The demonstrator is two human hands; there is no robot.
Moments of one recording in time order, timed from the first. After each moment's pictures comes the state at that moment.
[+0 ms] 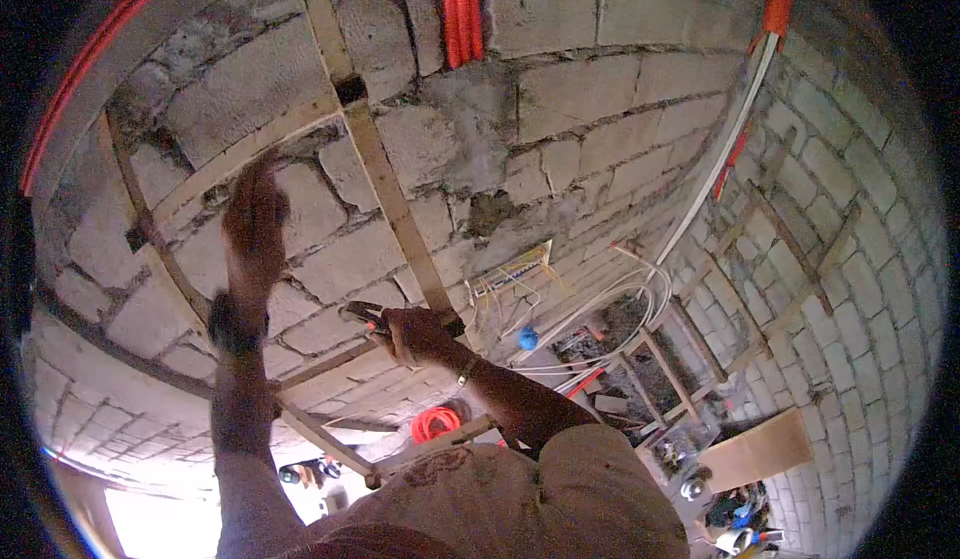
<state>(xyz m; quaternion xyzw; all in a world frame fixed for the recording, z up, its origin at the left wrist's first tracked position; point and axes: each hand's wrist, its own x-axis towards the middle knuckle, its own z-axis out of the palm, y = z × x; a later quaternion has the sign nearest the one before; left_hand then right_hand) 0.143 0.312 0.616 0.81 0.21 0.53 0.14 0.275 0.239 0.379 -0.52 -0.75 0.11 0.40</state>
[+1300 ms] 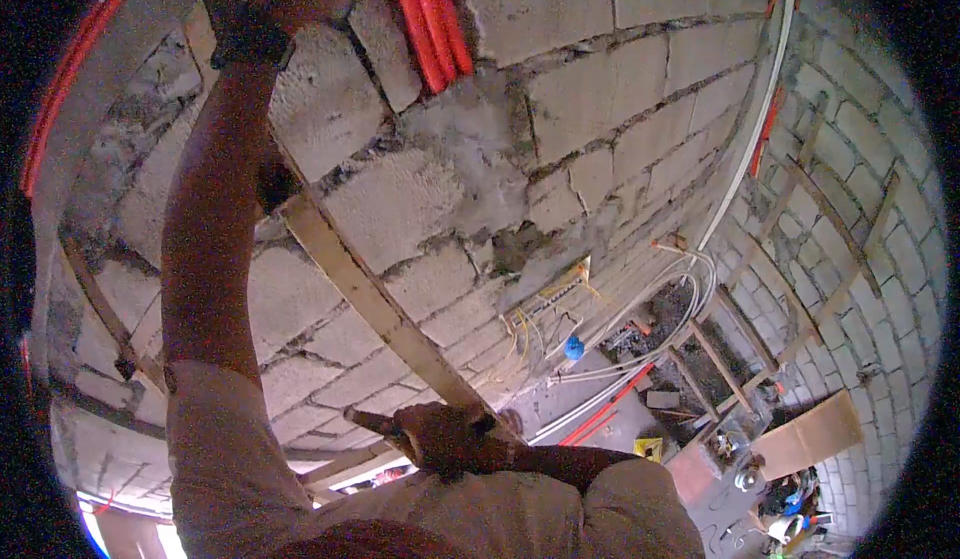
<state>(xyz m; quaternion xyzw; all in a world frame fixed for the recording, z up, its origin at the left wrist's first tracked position) 0.403 0.554 0.792 0.94 -0.08 0.28 0.20 0.287 0.243 0.394 -0.50 -0.71 0.32 0.37</state>
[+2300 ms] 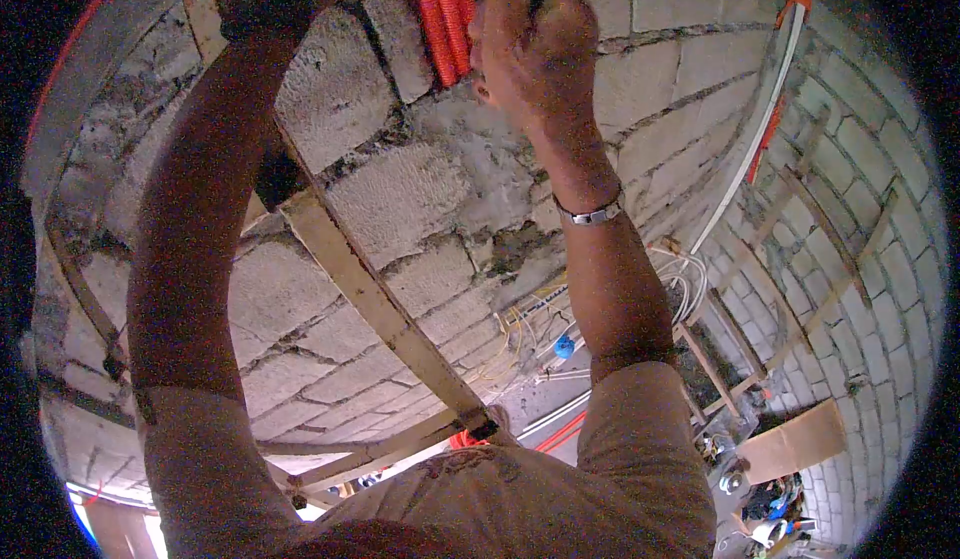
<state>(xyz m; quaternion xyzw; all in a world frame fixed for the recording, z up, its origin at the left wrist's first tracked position) 0.404 0.524 0.786 0.95 0.05 0.27 0.12 0.487 0.349 0.664 -0.42 -0.48 -0.05 0.77</state>
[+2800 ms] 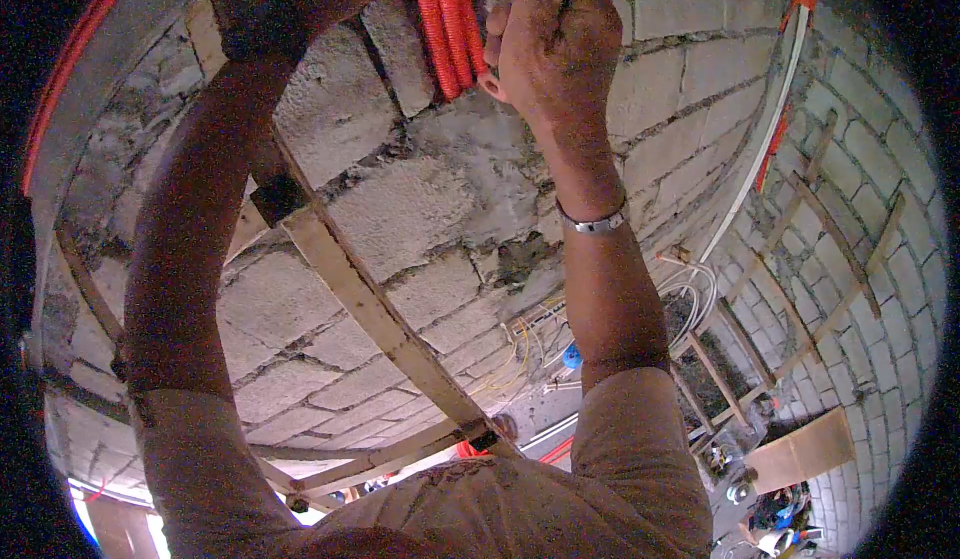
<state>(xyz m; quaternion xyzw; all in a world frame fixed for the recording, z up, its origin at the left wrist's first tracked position) 0.407 0.537 0.780 0.94 0.11 0.29 -0.16 0.490 0.351 0.670 -0.43 -0.39 -0.03 0.81</state>
